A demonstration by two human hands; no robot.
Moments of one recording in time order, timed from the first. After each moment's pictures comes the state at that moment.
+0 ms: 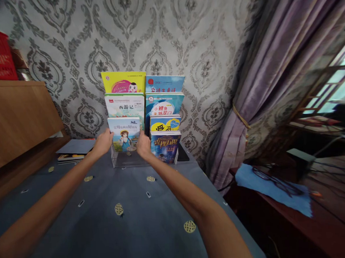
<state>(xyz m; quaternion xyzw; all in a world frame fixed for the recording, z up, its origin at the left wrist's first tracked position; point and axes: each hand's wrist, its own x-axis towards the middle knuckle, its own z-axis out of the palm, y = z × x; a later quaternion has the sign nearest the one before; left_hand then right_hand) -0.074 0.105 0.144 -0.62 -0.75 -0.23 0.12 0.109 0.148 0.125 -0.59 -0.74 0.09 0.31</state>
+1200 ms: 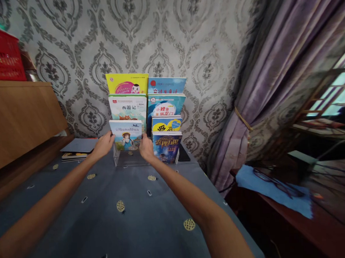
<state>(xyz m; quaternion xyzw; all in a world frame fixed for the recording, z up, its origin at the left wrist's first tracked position) -0.083 0.086 0.136 -0.64 -0.73 -0.24 0.10 0.118 0.134 0.121 -0.56 -0.76 0.11 0.31</state>
